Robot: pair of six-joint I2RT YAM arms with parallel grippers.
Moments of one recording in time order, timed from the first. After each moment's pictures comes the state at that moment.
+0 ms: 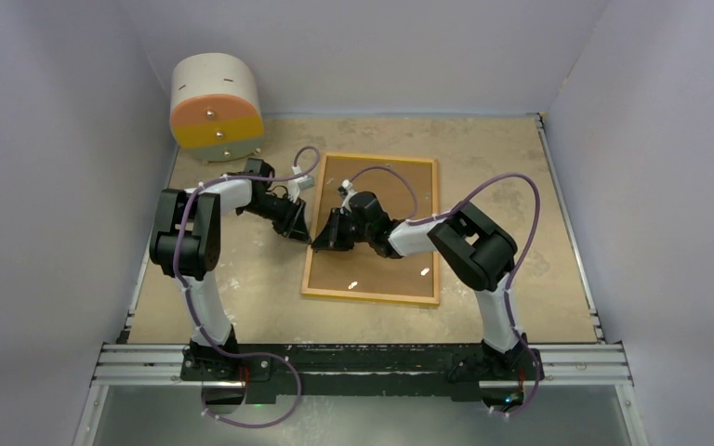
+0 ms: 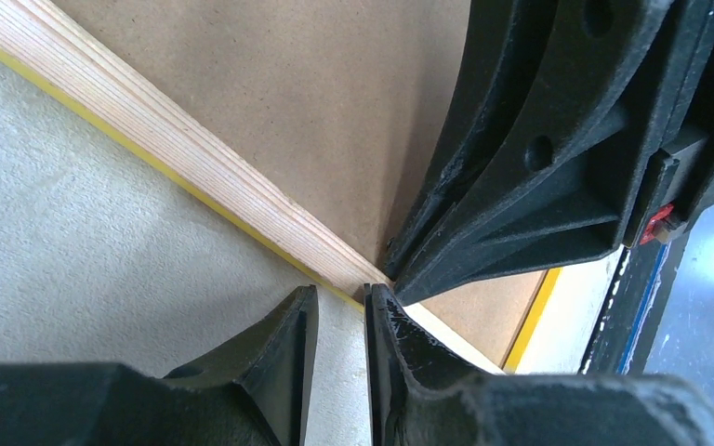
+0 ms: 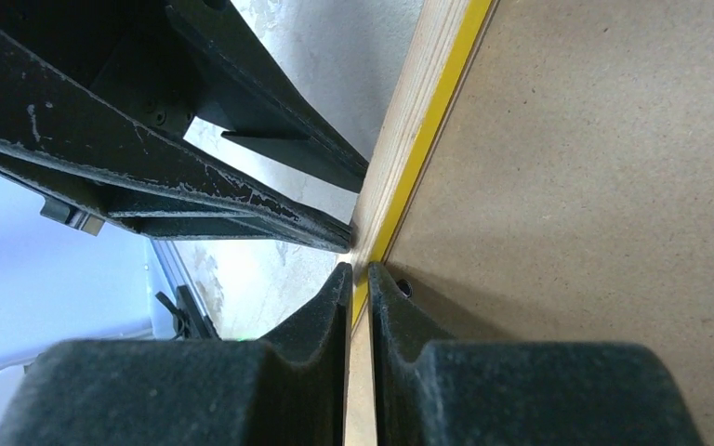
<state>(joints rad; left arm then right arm) -0.13 1.94 1.18 -0.62 0.88 0.52 0.78 2.07 1.09 0.43 -0.39 0.91</state>
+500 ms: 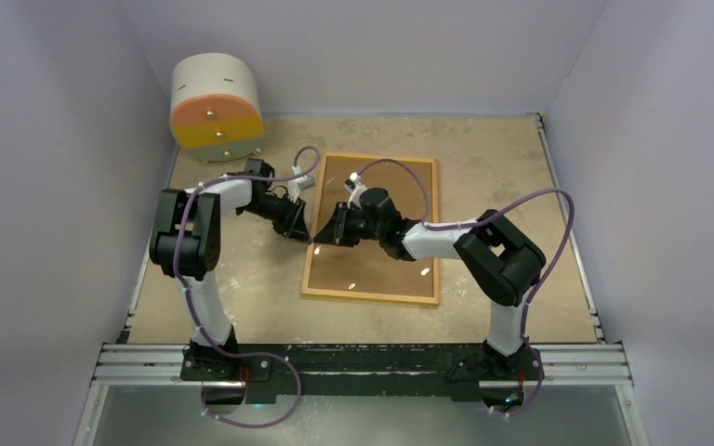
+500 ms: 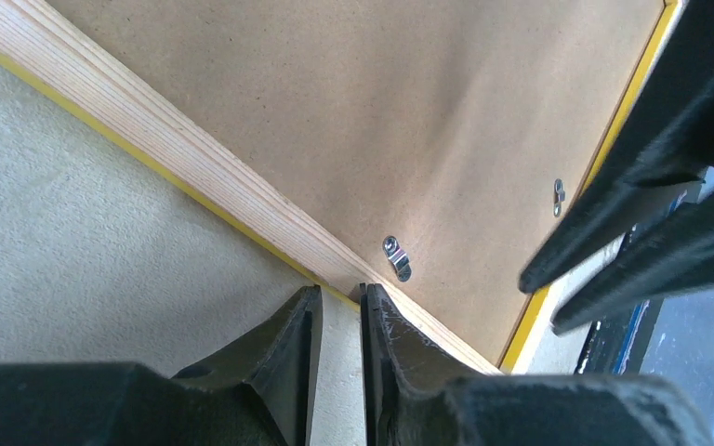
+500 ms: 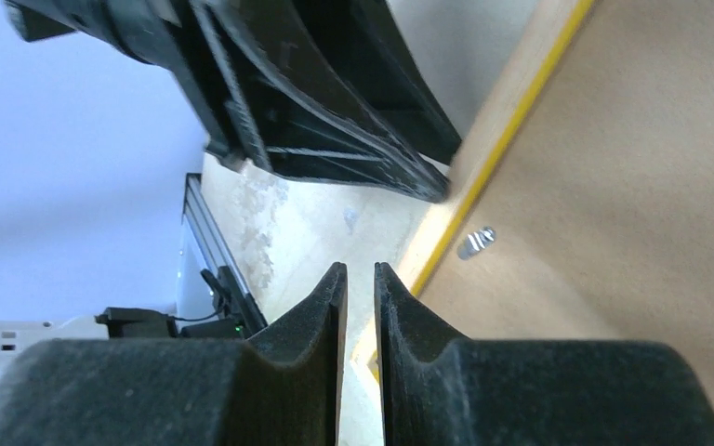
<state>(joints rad) -0.12 1.94 1.18 -0.63 0.88 0.52 0.78 1.89 1.00 0.44 -0.39 0.90</state>
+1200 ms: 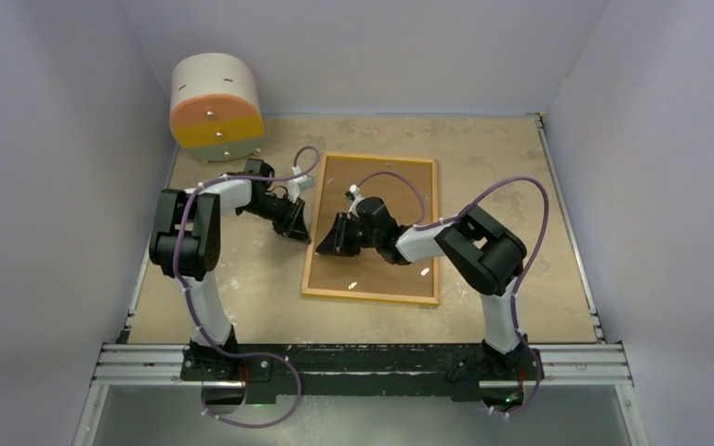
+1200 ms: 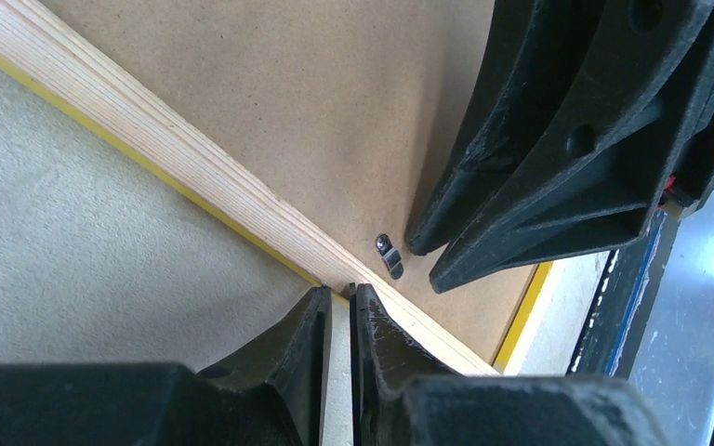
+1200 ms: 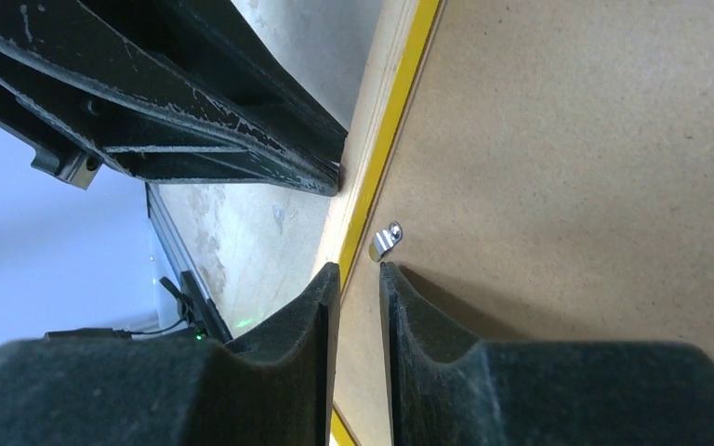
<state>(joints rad) -0.12 1.94 1.18 -0.64 0.89 0.52 0.77 2.01 0.97 0.48 -0.38 0.93</state>
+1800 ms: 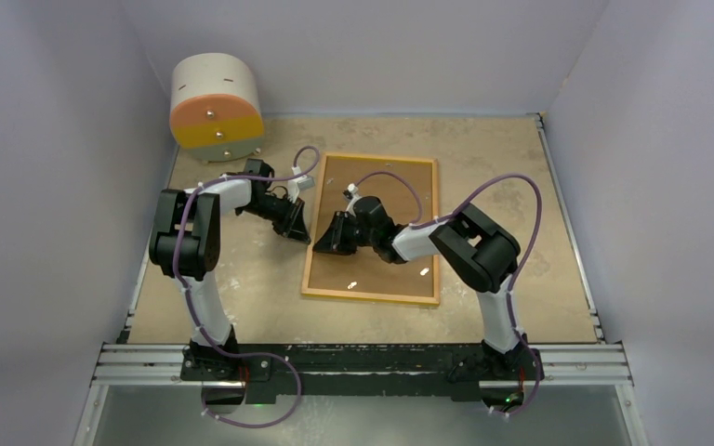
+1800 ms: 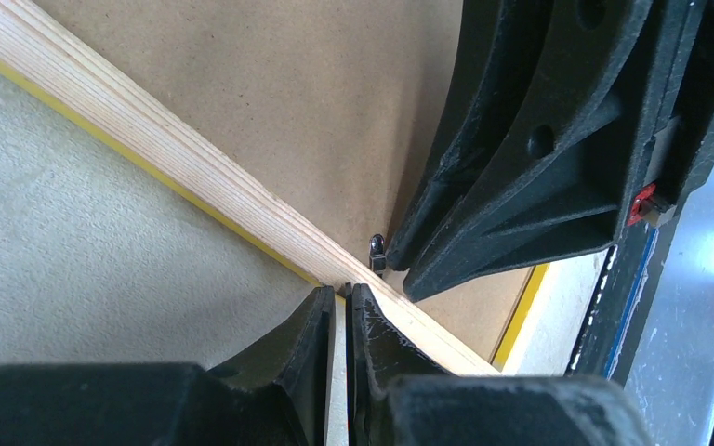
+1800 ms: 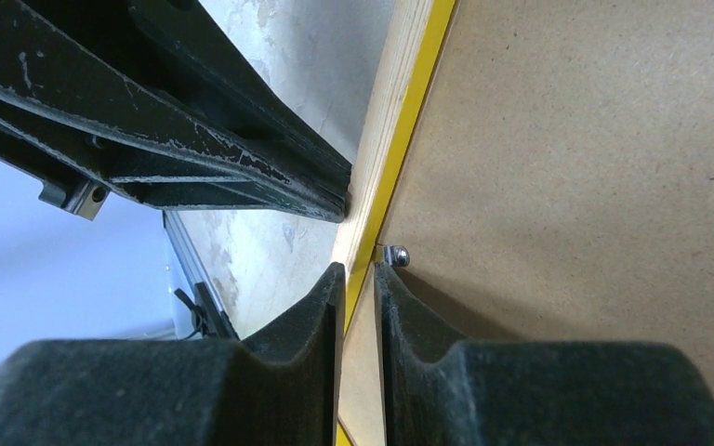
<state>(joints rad) -0.12 1.94 1.18 -0.64 0.90 0.53 0.78 2.05 1.01 0.50 -0.39 0.97</state>
